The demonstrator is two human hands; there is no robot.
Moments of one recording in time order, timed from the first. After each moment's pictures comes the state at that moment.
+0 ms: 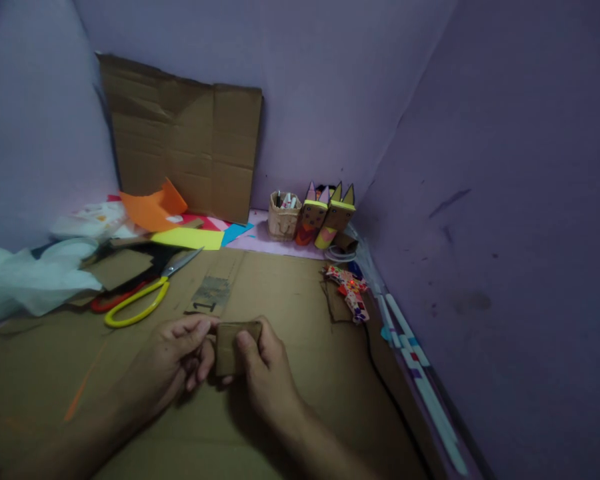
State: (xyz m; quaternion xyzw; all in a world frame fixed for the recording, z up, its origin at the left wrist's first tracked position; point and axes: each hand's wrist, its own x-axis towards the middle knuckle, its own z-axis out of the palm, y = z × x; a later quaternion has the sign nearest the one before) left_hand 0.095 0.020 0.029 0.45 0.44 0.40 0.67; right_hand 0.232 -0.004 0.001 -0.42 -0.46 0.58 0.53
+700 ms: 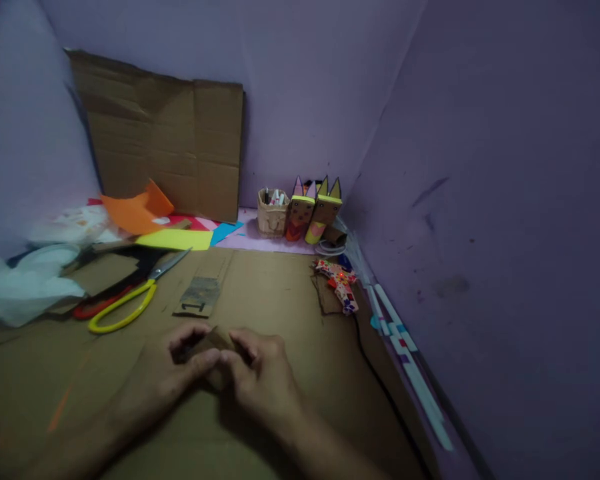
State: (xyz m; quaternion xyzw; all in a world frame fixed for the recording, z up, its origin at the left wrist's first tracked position) left_hand 0.091 0.013 0.027 0.64 0.49 0.32 0.50; right_hand 0.247 -0.007 0.010 -0.46 -0.60 0.46 0.48
